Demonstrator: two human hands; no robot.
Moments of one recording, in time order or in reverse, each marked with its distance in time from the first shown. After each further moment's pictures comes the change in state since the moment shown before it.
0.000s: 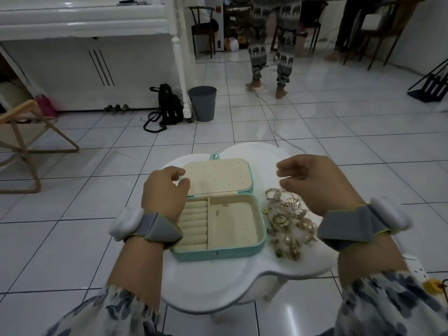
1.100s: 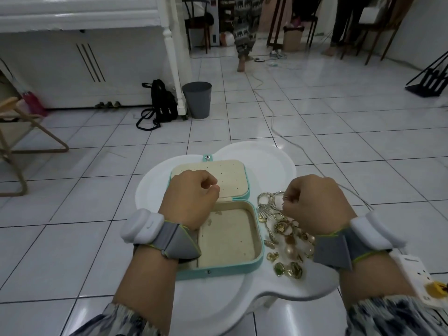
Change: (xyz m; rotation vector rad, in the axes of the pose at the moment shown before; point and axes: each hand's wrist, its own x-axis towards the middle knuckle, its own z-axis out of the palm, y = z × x) left_hand -0.004 0.035 0.027 0.129 -0.243 0.192; right_hand 0.007 0.014 0.012 -0.575 -0.036 0.019
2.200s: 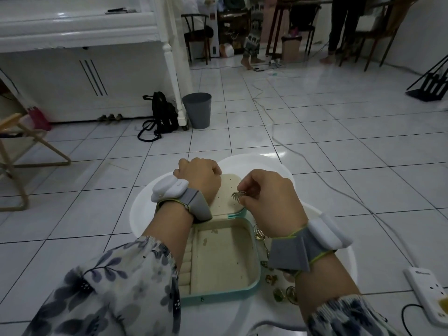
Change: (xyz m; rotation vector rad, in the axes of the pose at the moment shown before) left_hand 0.089 0.006 0.036 0.302 0.003 -0.043; right_hand 0.024 -0.047 0.018 0.459 0.093 -0.108
